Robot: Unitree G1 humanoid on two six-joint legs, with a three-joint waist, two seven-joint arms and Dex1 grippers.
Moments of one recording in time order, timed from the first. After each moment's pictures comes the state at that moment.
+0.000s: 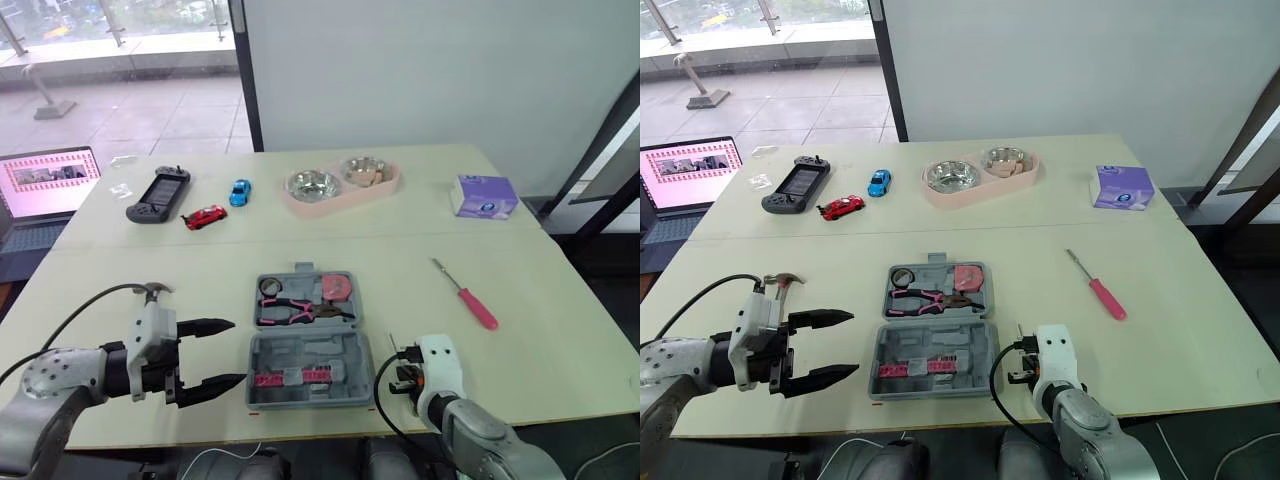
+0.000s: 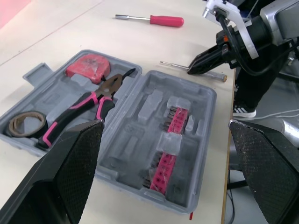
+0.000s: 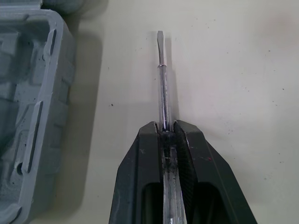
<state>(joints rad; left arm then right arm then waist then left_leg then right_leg) 0.18 0.79 0.24 -0.37 -0.58 0.29 -1.18 0.25 -0.11 0.03 -0.68 0.20 1.08 0.02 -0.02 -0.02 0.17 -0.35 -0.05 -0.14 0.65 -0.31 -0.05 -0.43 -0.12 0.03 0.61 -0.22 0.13</state>
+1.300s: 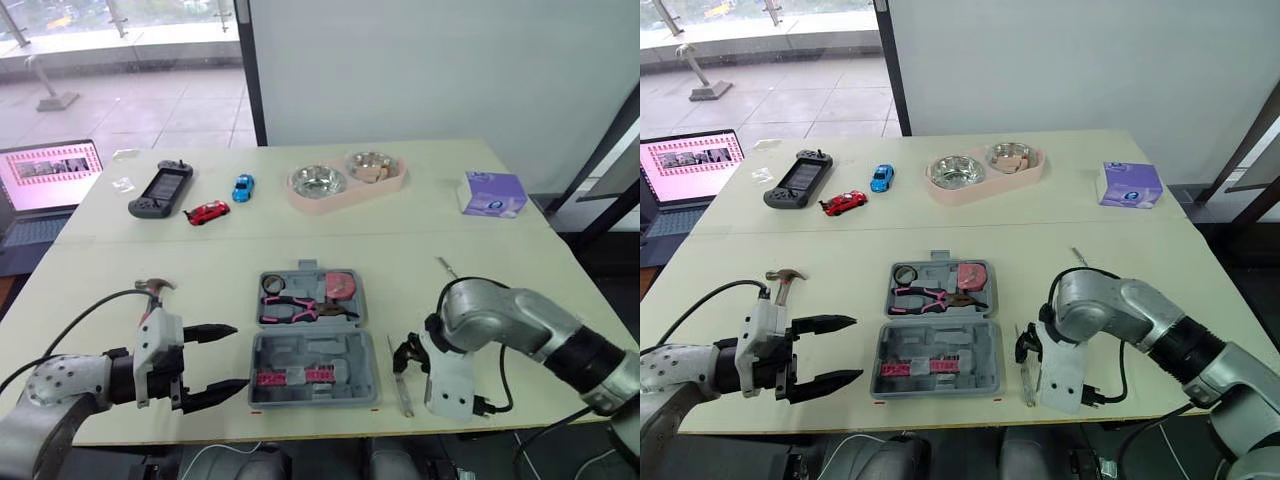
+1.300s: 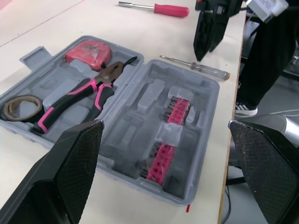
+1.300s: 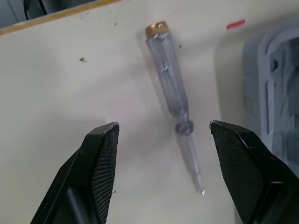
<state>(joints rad) 0.23 0.79 0.22 -0.42 -0.58 0.30 -1.12 -0.68 -0.92 0.70 -0.02 -0.47 -0.78 1.42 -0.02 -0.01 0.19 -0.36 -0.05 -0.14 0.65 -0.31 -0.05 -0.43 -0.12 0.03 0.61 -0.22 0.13</state>
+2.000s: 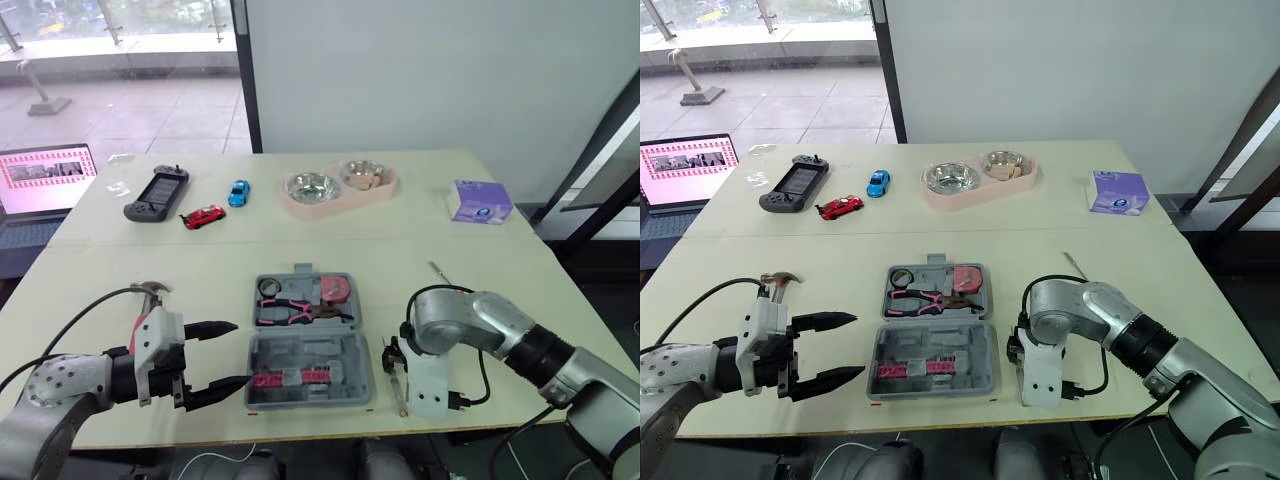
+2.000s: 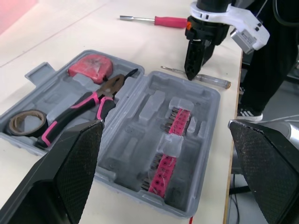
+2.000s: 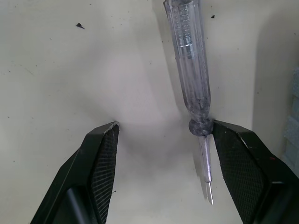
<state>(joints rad) 0.22 0.79 0.23 -0.43 -0.58 0.30 -1.09 -0.72 -0.78 0.77 0.13 -0.71 -0.80 1.39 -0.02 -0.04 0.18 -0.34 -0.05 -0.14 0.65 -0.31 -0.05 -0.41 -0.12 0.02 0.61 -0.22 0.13</state>
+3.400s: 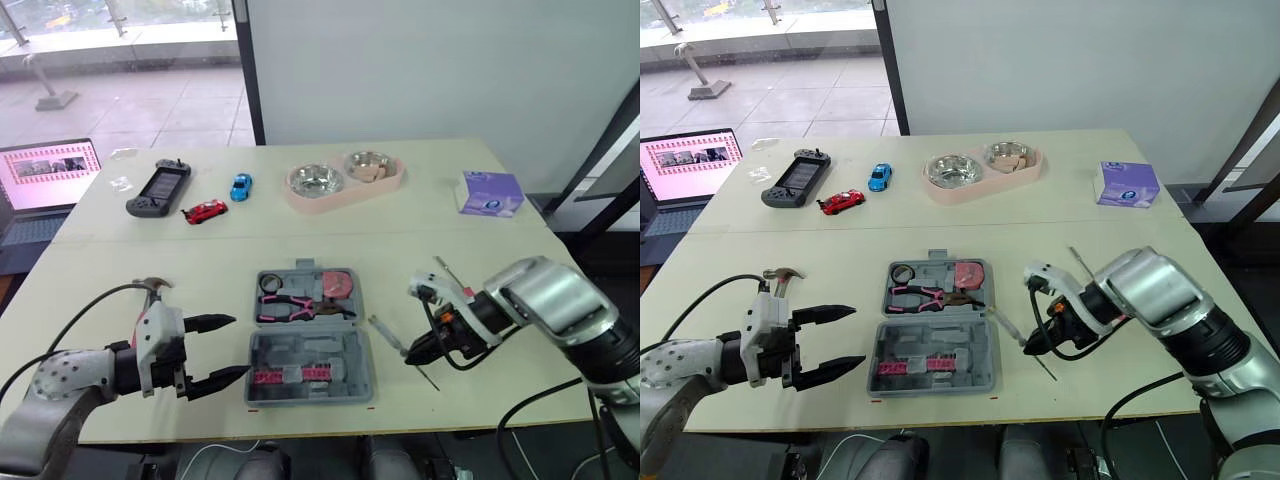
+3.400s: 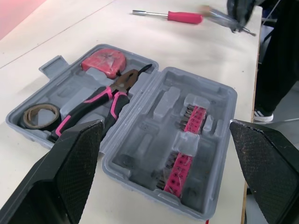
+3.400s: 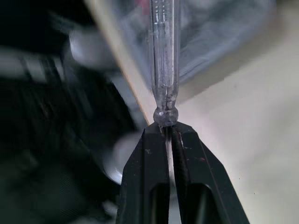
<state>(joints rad) 0.18 0.76 0.20 -0.36 -0.54 0.25 -1.10 -0.67 -0.92 0.33 -0.20 0.46 1.58 1.25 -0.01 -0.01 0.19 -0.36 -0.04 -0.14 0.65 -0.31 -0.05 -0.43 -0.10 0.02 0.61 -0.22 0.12</state>
